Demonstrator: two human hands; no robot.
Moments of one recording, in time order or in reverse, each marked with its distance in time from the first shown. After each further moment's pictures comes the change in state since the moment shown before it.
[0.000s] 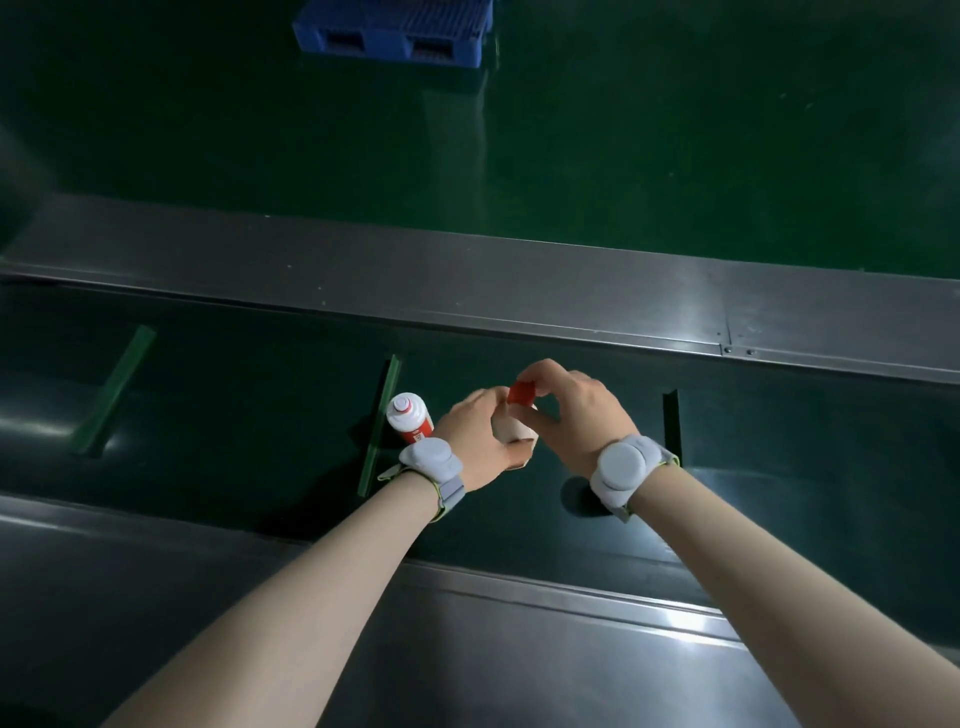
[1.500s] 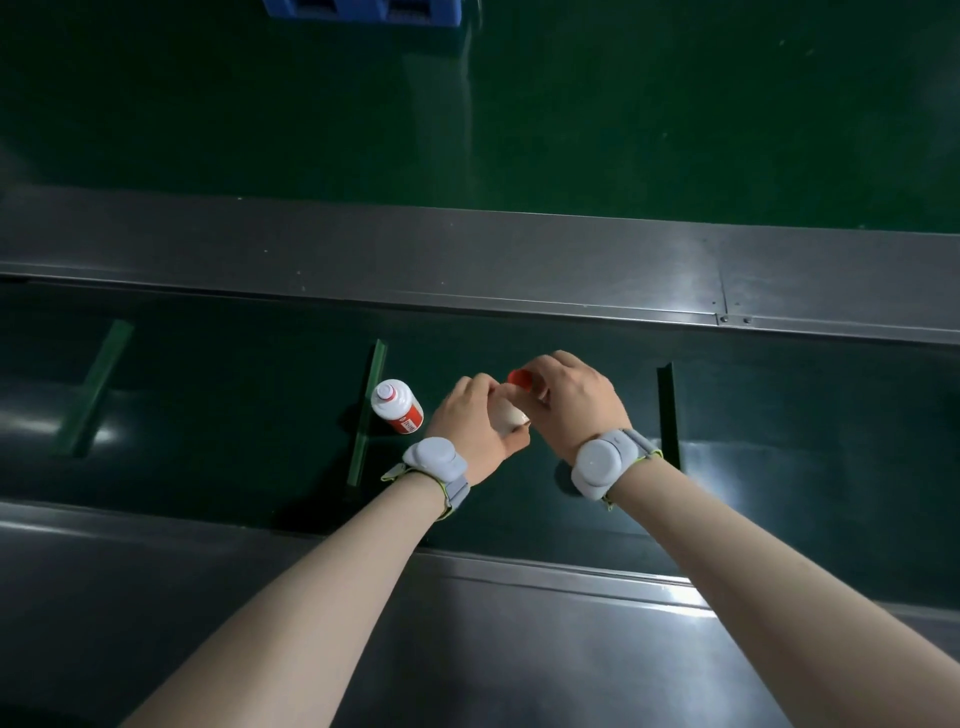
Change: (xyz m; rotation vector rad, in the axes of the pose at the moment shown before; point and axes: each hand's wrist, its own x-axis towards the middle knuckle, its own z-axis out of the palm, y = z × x) left_hand 0.011 -0.002 0.030 0.097 0.074 -0.042; right_hand 0.011 0.029 0.020 -0.138 0.103 0.069
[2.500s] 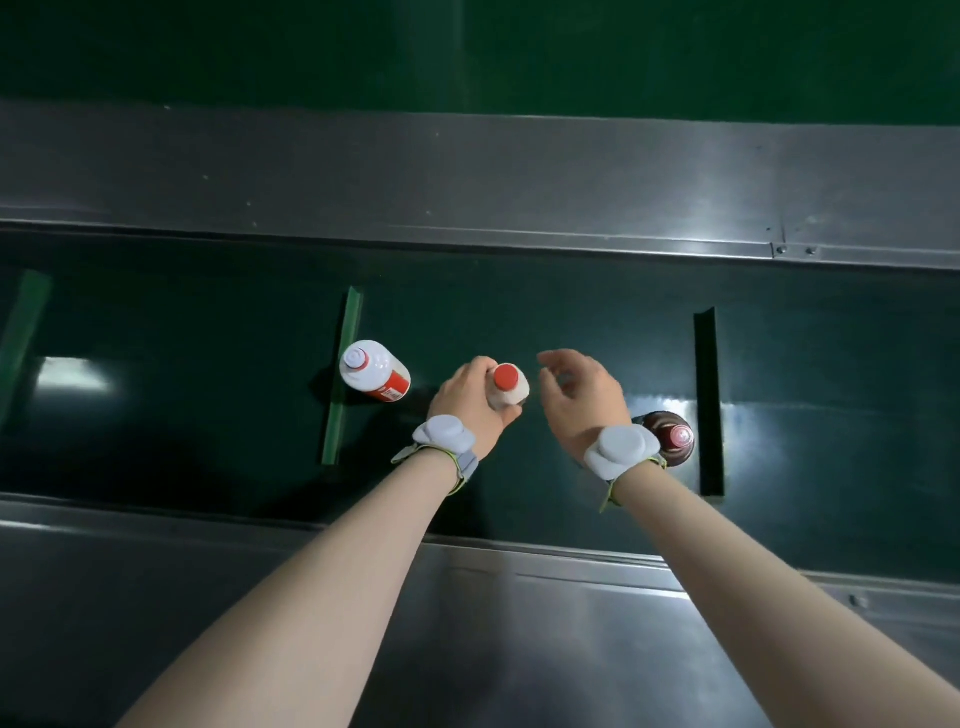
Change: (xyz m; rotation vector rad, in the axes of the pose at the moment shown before) left_hand 0.065 -0.083 0.109 -0.087 -0.086 -0.147; right_hand 0.021 0.080 0.130 0.379 -0.044 0.421
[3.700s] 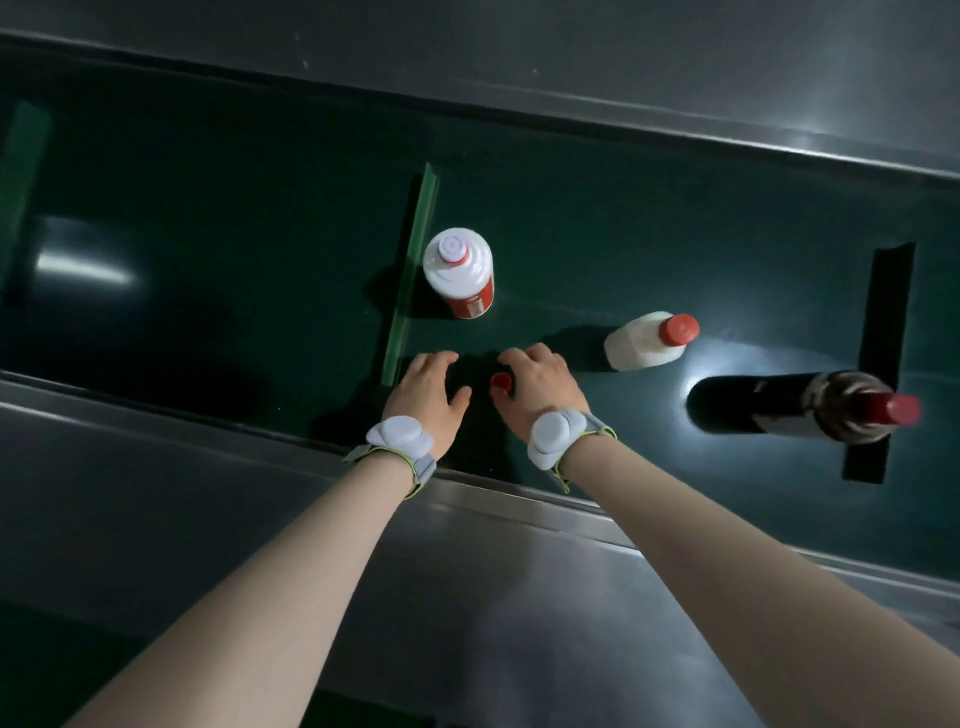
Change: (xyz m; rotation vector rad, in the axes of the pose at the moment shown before) left_hand -0.029 -0.220 -0.006 0.111 -0.029 -0.183; right_hand -0.003 0.011 0.220 -0.452 -0.458 -0.127
